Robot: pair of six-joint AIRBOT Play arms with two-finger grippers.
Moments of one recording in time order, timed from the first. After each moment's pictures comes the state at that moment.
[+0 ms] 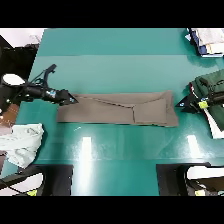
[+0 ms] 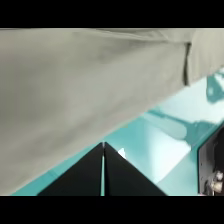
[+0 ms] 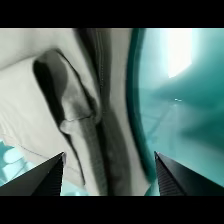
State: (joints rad) left arm 0.02 -1.28 1.01 0.70 -1.23 -1.12; right arm -0.53 -1.57 1.11 -0.91 1.45 1.07
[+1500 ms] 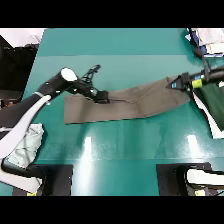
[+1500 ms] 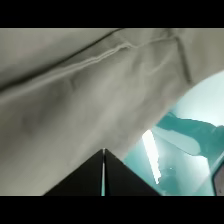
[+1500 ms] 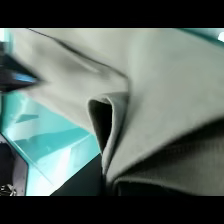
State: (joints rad) left arm -0.41 -1.67 1.38 0.76 -1.06 -1.28; right arm -0.25 -1.43 1.37 -0.71 1.54 1.18
